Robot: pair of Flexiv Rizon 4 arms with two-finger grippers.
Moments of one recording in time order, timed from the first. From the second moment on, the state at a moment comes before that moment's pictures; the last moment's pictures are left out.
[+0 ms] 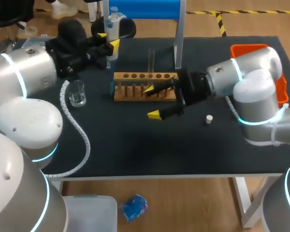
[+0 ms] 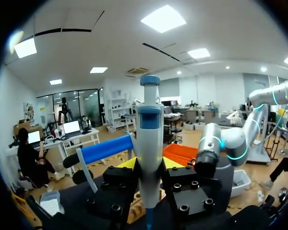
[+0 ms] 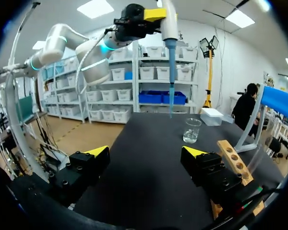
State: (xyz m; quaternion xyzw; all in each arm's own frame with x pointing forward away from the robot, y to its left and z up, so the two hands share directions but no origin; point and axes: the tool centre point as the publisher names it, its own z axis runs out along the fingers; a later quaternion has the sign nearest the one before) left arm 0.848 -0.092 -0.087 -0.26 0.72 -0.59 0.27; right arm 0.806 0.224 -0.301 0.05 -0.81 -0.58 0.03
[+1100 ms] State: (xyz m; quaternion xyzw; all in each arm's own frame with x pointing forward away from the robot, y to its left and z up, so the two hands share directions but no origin) left arm 0.855 -0.030 -0.101 -0.18 0.72 -0.63 0.23; right arm 0.788 0.266 -0.319 0.03 -0.82 -0.56 -0.02
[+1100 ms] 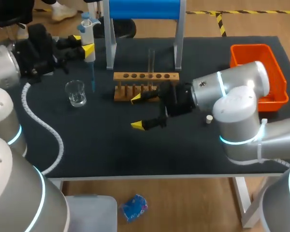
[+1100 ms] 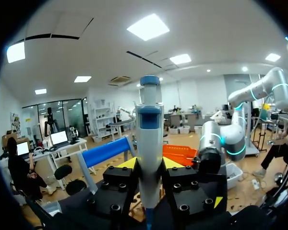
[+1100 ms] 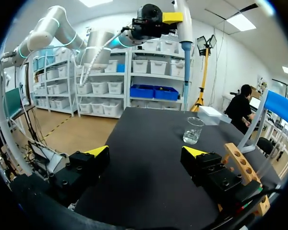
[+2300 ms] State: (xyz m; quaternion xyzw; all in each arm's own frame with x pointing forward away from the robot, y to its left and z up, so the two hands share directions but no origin) left arm 0.890 0.015 -0.125 -0.14 0.73 -0.65 0.18; right arm 0.792 0.324 -0.374 -0.06 -0.81 -0.58 -0.08
